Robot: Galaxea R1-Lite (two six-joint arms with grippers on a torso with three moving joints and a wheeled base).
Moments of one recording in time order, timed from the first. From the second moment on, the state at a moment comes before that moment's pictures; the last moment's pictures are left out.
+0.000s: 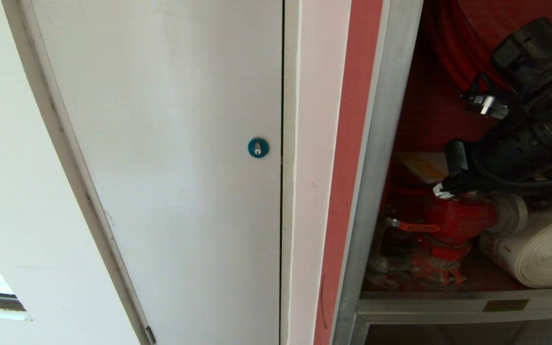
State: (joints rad) left arm 0.00 0.00 0.00 0.00 0.01 -0.01; right arm 0.29 1.71 -1.83 1.02 0.00 0.48
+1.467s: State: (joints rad) left arm 0.00 0.00 0.00 0.00 0.01 -0.01; right arm 0.04 0.68 -1.32 1.08 -0.02 0.50
